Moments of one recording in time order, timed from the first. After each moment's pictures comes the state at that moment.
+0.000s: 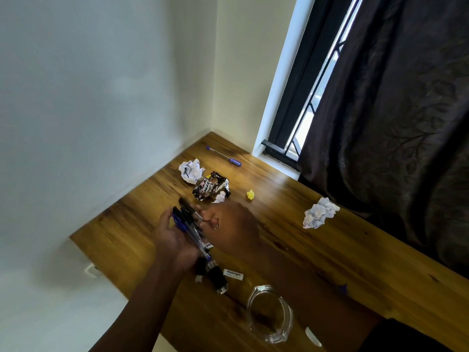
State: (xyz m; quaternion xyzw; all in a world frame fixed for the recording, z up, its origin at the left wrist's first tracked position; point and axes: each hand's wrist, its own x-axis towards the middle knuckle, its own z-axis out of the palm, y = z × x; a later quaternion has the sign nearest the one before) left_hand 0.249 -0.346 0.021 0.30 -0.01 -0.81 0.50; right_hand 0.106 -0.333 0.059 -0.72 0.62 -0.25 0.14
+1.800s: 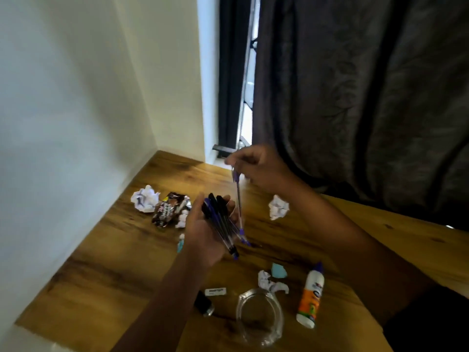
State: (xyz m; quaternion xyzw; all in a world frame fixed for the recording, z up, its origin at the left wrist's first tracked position) left_hand 0.137 -0.367 0.072 0.26 -0.11 -0.92 0.28; right_hand -0.038 -0.366 0.165 -0.55 0.63 -0.45 0.31
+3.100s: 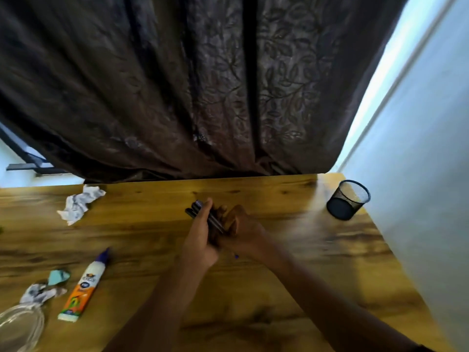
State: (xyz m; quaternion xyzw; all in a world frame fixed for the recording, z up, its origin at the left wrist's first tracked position) left_hand -0.239 -0.001 0.078 0.38 -0.22 -0.89 0.15; right_hand -0.310 0.099 0.099 -0.33 0.82 -0.34 0.31
